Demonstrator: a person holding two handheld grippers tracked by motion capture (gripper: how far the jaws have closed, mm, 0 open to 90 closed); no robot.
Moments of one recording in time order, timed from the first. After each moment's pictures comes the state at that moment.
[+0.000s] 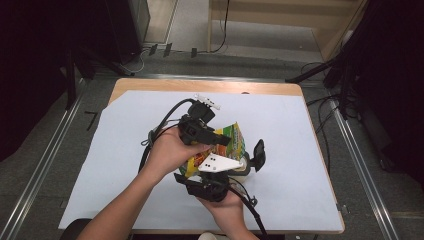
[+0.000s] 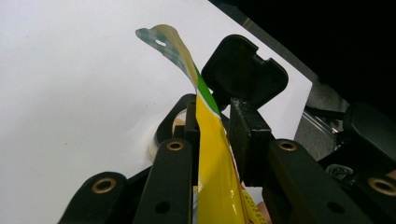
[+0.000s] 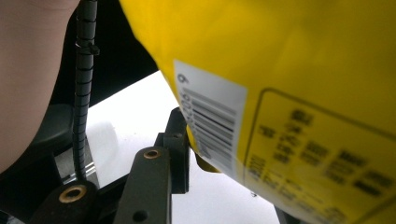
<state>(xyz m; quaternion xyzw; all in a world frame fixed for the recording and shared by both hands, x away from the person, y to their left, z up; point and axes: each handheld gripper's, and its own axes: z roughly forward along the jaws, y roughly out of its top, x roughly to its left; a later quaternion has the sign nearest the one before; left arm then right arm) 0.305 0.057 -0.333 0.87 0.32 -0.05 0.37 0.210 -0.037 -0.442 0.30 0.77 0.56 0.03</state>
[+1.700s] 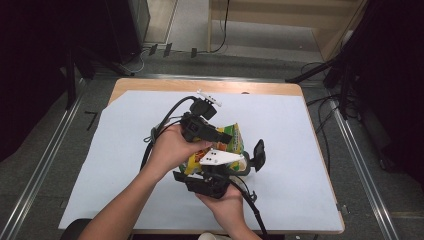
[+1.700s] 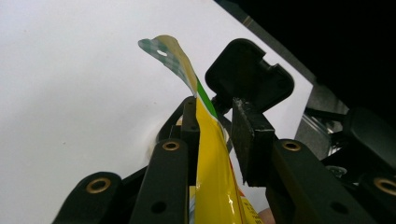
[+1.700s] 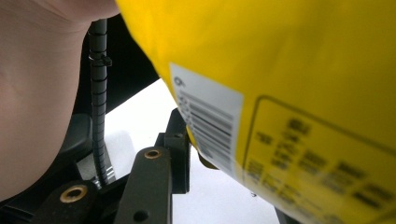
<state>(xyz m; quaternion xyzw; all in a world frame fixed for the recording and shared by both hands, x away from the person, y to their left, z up) 0.315 0.053 -0.336 0.87 0.34 -0.06 0.36 0.219 -0.037 -0.438 0.32 0.76 0.56 -0.02</state>
